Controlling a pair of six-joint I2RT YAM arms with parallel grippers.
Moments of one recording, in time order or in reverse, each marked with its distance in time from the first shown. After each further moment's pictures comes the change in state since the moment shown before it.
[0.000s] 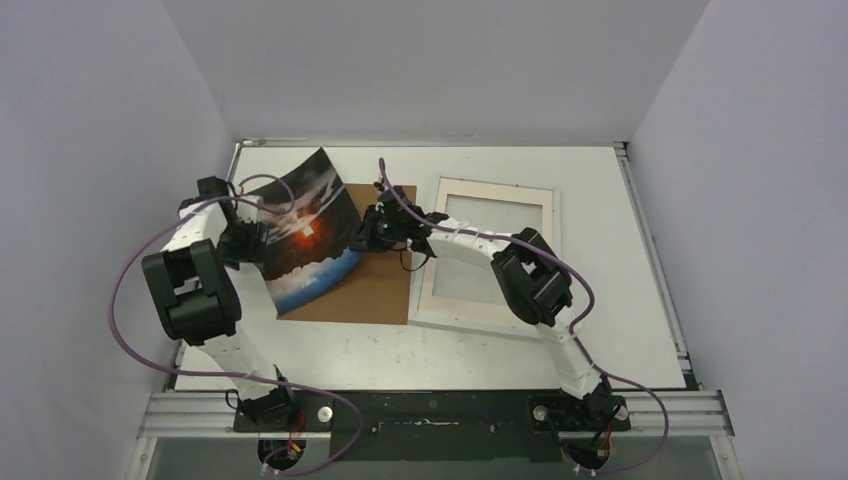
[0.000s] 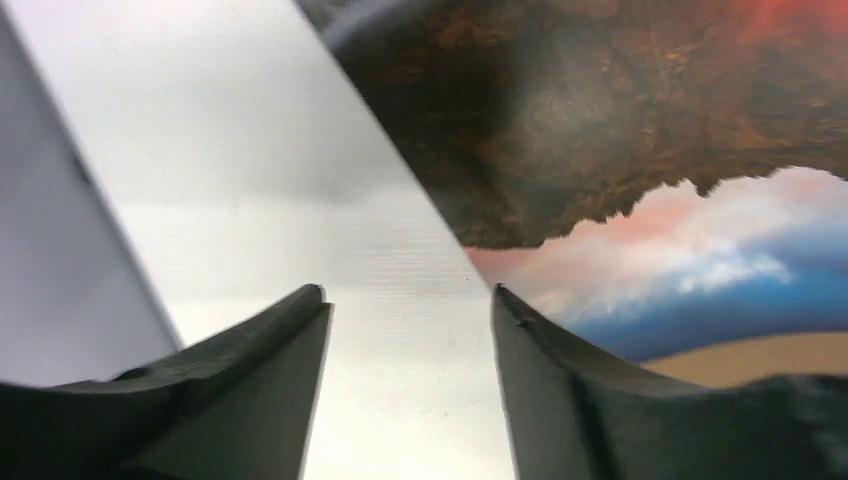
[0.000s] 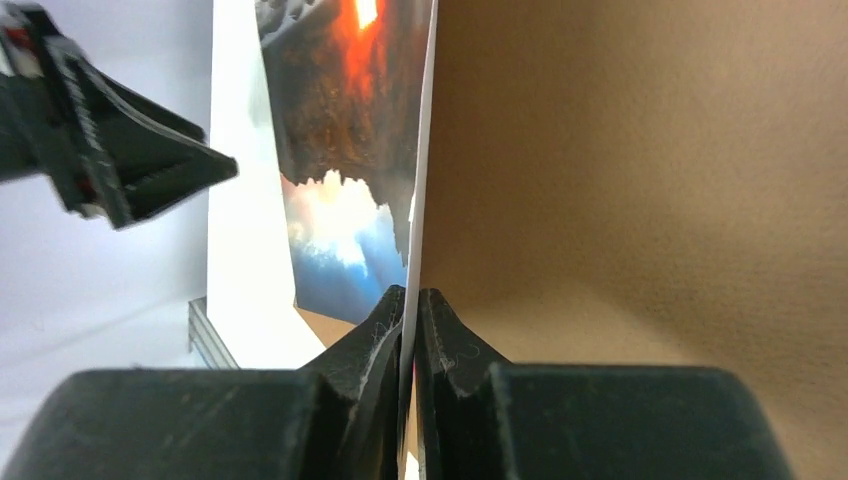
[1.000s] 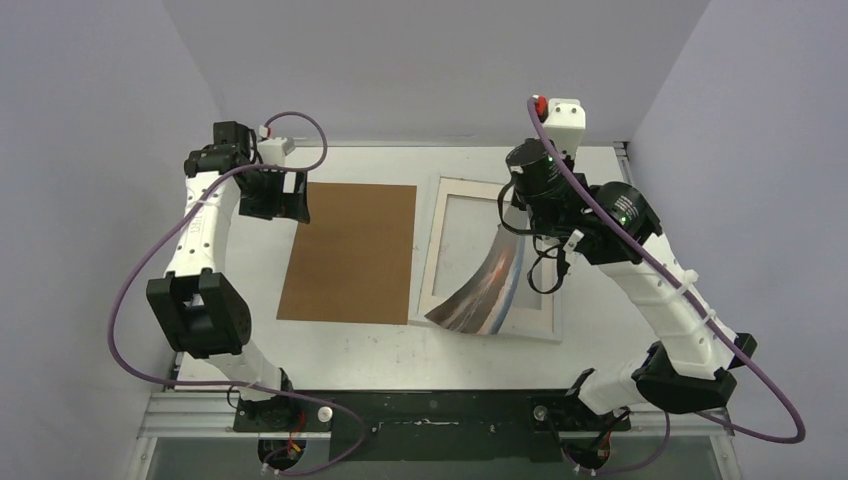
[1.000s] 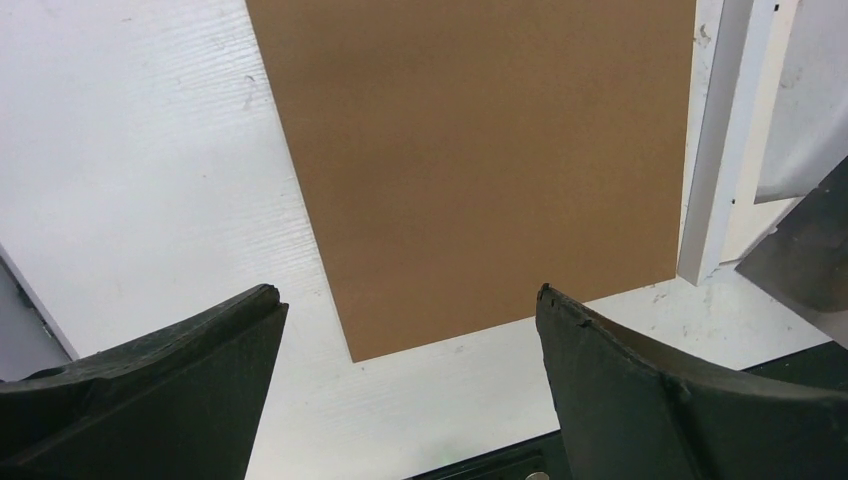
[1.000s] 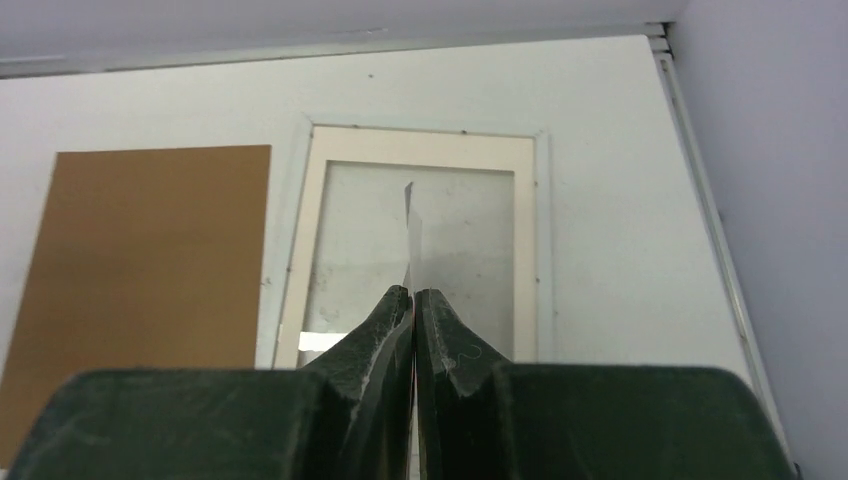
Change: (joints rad) left arm -0.204 -0.124 0.439 -0.347 0.294 -0.145; right arm 0.033 -0.838 0.331 -1.125 1.074 -0.425
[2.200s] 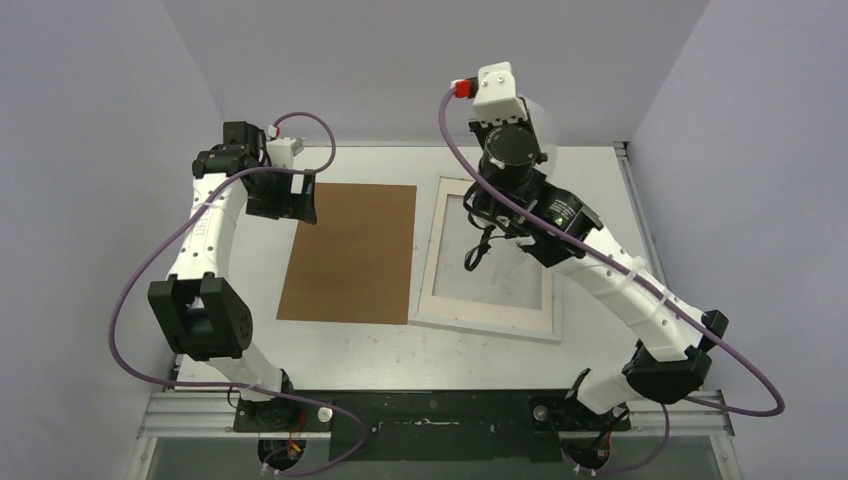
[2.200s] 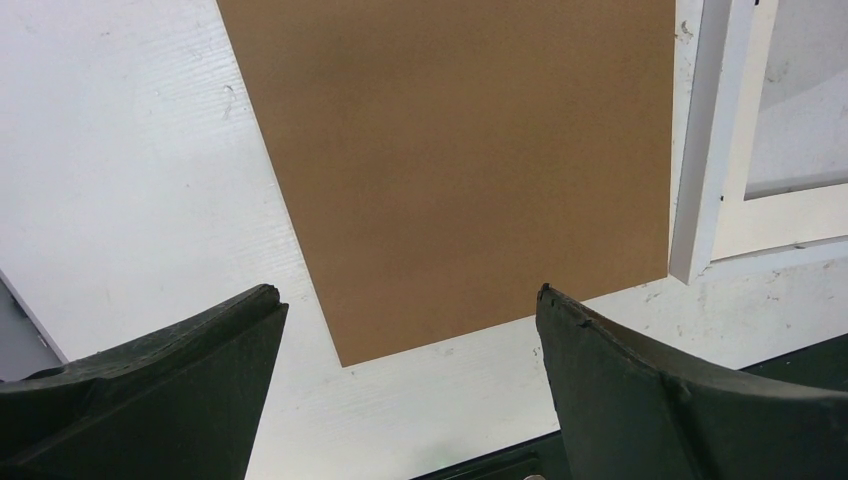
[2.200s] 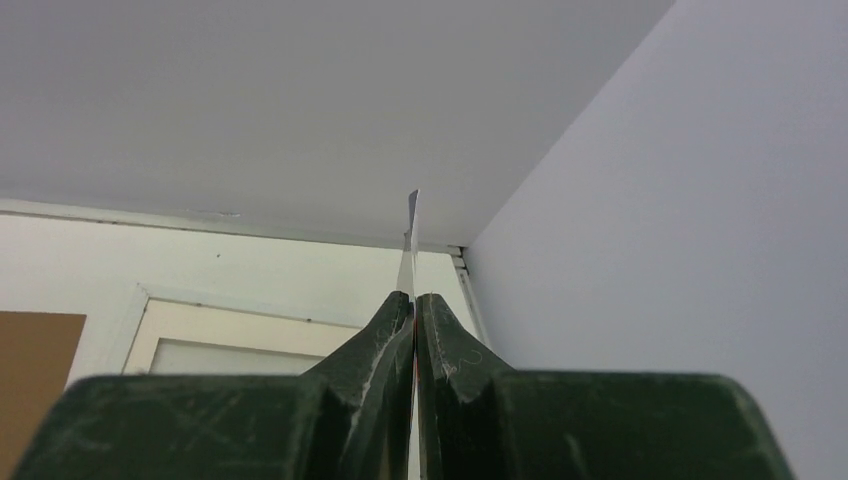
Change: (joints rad) left arm -0.064 -0.019 -0.021 0.016 -0.022 -0.022; right arm 0.068 0.073 -0.116 0.767 0.385 -0.878
